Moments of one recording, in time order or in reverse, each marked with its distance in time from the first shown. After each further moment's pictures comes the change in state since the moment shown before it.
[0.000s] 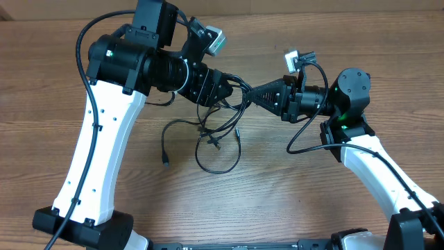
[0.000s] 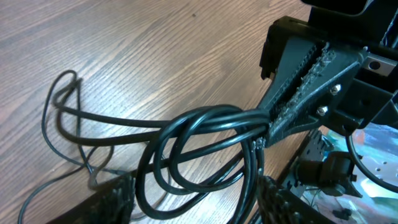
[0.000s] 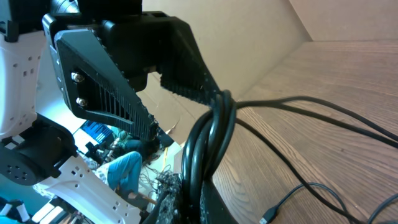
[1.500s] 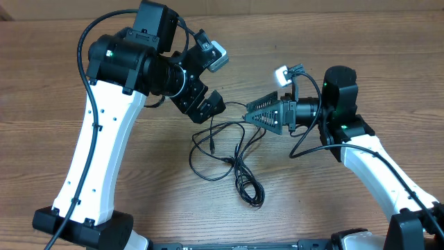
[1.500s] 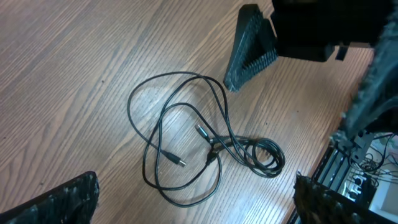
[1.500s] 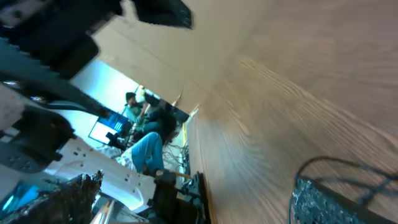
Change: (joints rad) left arm 0.000 0.000 0.000 -0.102 -0.129 0.330; right arm 0.000 0.000 0.004 -0.465 -0.070 -0.212
